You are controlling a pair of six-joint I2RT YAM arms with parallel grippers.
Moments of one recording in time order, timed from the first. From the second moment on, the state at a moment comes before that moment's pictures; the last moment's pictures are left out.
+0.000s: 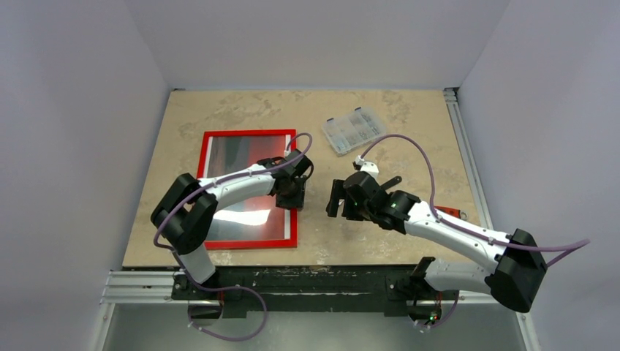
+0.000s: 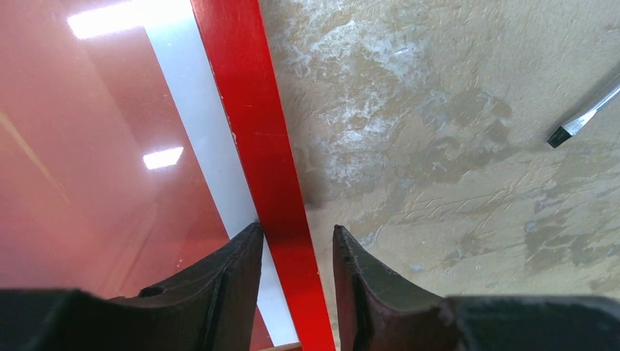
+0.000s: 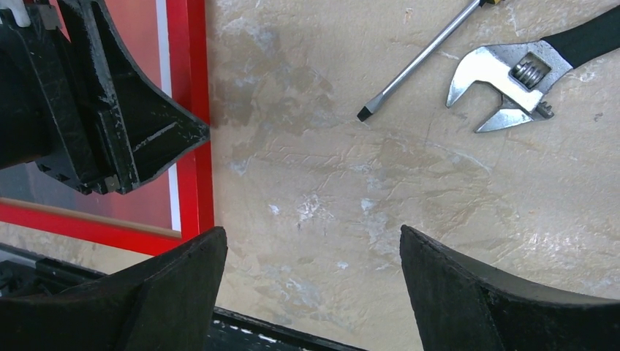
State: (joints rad) left arm -0.75 1.72 1.10 -0.61 -0.06 -0.64; right arm 0.88 1.16 0.80 -0.51 0.25 0.87
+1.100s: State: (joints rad) left arm -0.79 1.78 1.19 -0.71 -0.17 -0.68; right arm 0.88 1.17 0.77 -0.47 0.26 0.87
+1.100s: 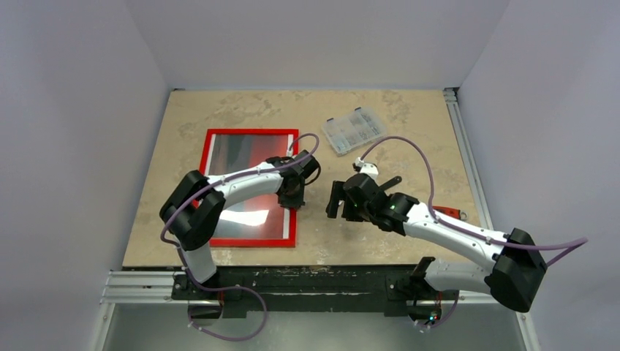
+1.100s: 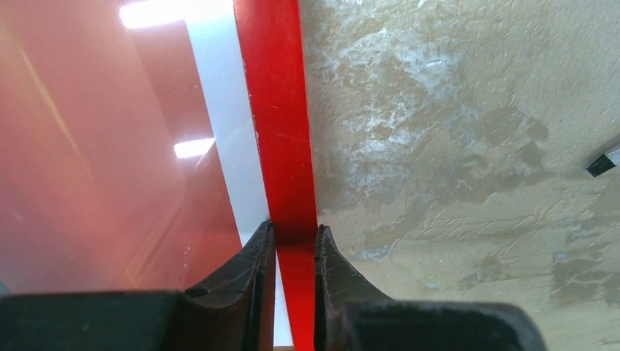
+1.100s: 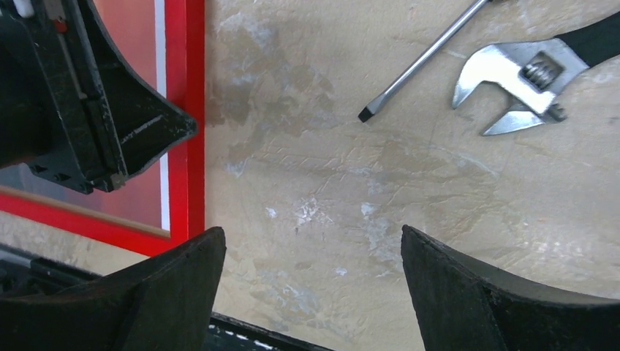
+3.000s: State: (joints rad) left arm -0.95 1.17 1.15 -0.91 -0.26 -0.51; right arm 0.73 1.70 0.99 0.24 -0.34 1.29
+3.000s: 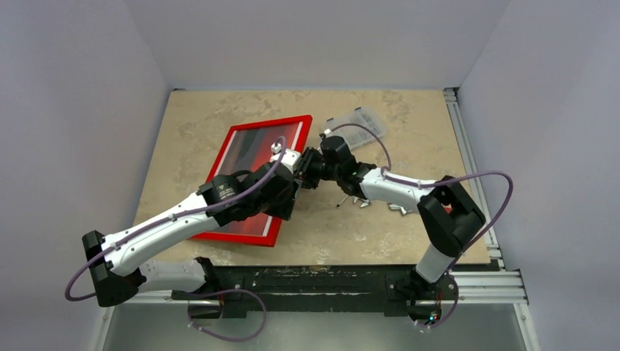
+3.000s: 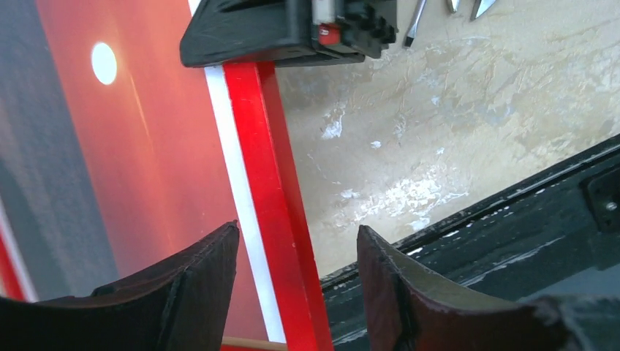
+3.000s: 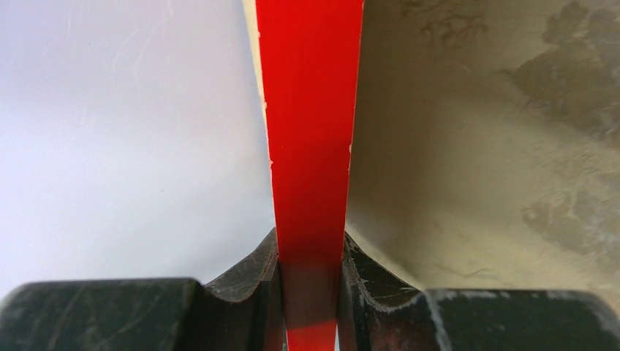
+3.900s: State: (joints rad) left arm -1.36 1.39 1.34 -1.19 -0.97 -0.43; right arm 0.77 1.54 1.22 -0.31 -0.09 1.37
